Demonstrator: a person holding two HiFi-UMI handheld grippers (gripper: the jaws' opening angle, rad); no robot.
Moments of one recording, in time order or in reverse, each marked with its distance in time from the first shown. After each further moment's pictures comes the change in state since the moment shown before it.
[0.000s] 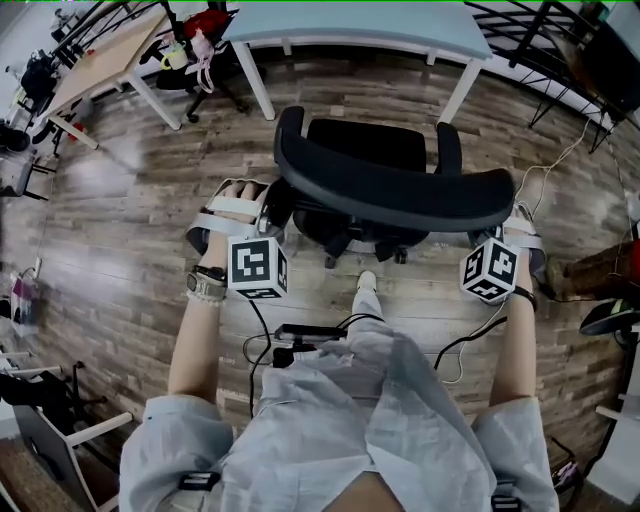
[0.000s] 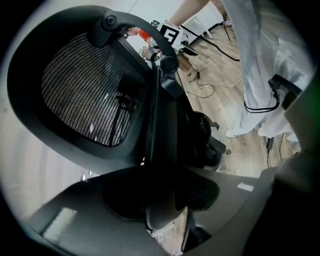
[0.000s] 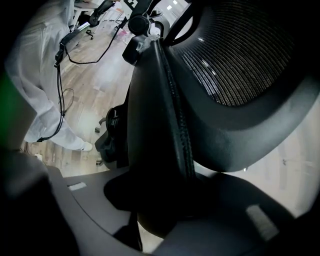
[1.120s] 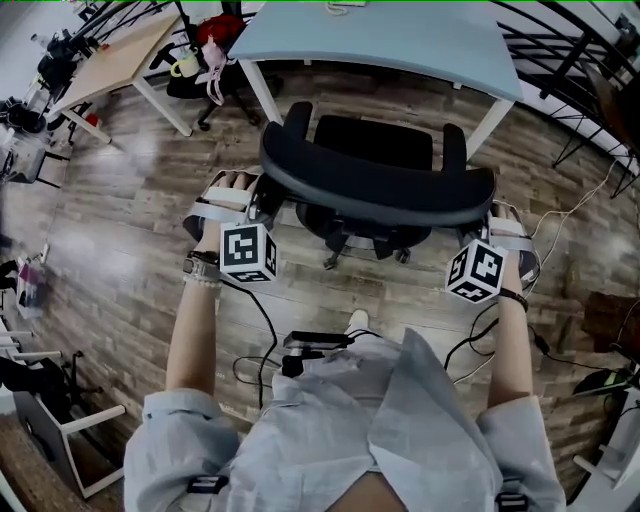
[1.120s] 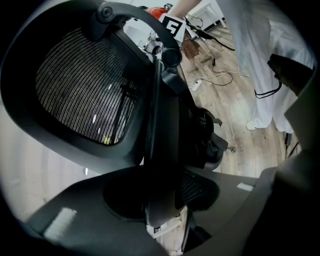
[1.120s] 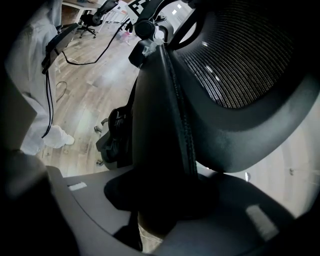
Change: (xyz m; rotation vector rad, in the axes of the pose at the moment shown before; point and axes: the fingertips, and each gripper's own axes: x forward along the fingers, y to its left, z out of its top) left arm 0.168 0.115 -0.047 -0.037 0.108 0.026; right arm 0.173 -0.131 0.001 -0.066 -0.071 0.016
